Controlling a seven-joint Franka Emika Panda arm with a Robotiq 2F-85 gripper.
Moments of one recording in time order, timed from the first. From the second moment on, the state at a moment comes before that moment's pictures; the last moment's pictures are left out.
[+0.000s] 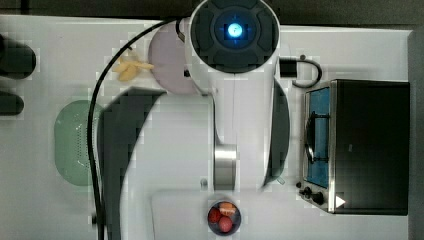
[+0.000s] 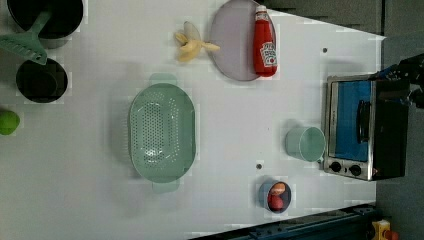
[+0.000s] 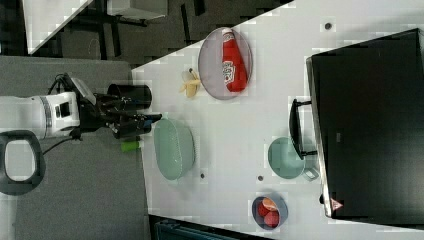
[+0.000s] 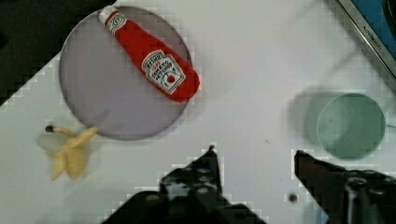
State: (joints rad) arm 0.02 0.01 -0.01 -1.77 -0.01 0.21 -0.03
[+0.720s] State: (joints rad) arm -0.03 -0.39 0.12 -1.97 0.01 0.18 0.18
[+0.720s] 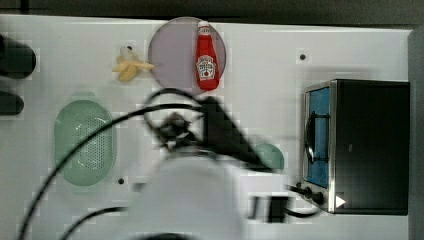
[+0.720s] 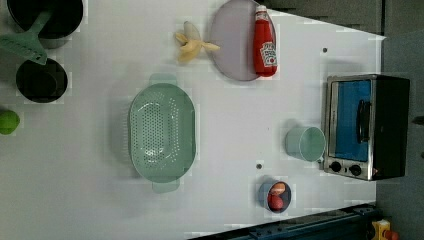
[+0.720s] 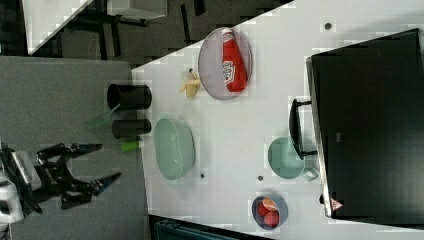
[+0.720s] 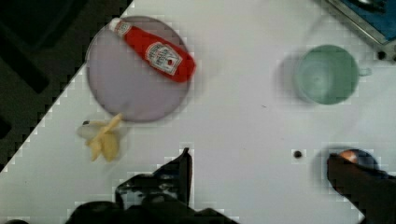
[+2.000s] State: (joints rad) arm 0.06 0.26 0.62 -2.05 0.00 0.67 1.17
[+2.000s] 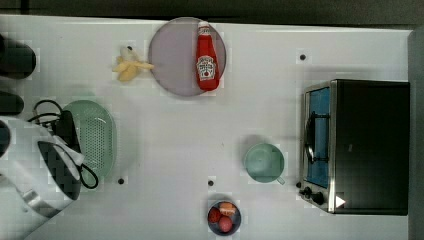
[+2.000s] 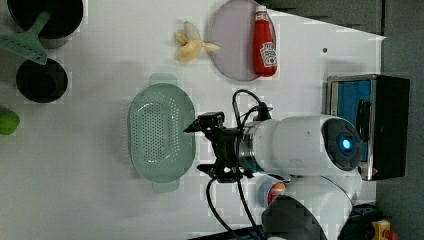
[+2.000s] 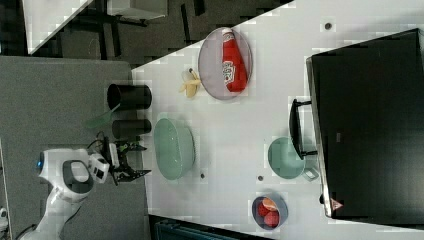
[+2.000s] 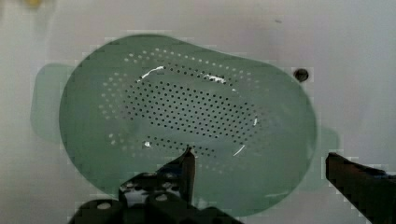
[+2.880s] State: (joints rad) arm 0.18 0.60 0.38 -2.14 -0.01 1.03 1.25
